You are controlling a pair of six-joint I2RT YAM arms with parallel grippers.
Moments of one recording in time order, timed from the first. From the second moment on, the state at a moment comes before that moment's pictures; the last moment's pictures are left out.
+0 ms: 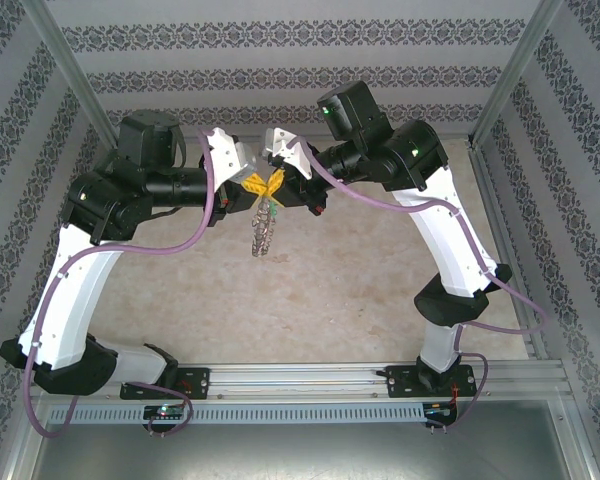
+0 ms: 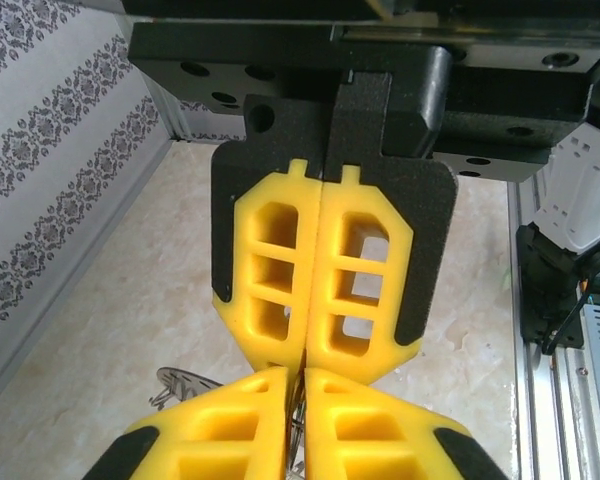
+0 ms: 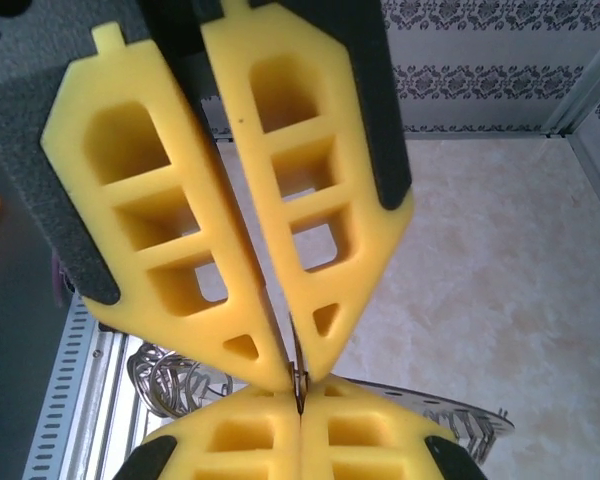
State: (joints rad) left arm -0.47 1.35 1.95 -1.13 0.62 0.50; right arm 0.74 1.86 2.59 -1.45 -0.62 -0.50
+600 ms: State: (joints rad) left arm -0.46 1.35 1.97 -1.13 0.66 0.44; right arm 0.74 1.75 2.41 -1.34 -0.61 -0.46
